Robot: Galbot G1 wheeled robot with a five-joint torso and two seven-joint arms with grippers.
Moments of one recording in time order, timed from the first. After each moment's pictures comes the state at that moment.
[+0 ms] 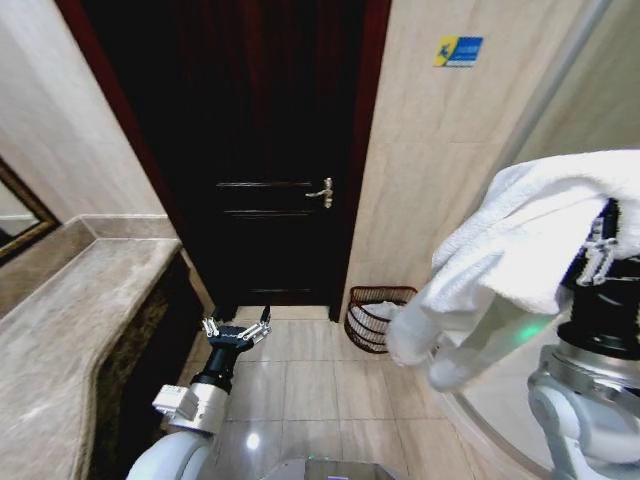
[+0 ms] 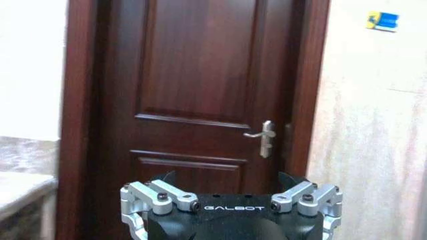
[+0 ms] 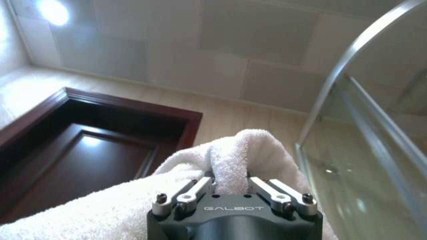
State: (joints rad) left arm 1.86 -1.53 -0.56 -2.50 -0.15 0.09 0.09; right arm -1.49 1.20 0.96 2.37 0.35 0.57 0.06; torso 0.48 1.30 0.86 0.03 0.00
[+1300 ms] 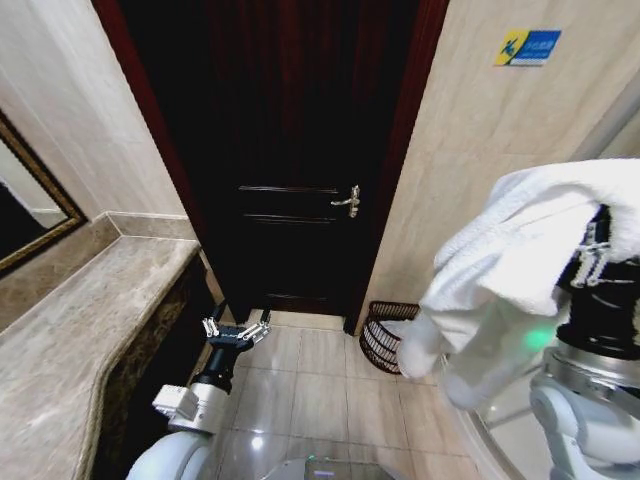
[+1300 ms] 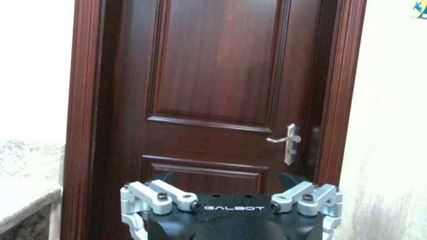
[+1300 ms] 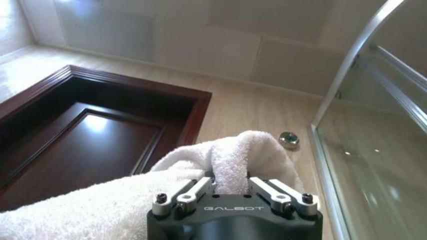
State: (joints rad) left arm 1.86 -1.53 -0.56 -2.50 -0.15 0.09 0.09; right arm -1.50 1.22 0.99 2.36 0.33 0.57 0.05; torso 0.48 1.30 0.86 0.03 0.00
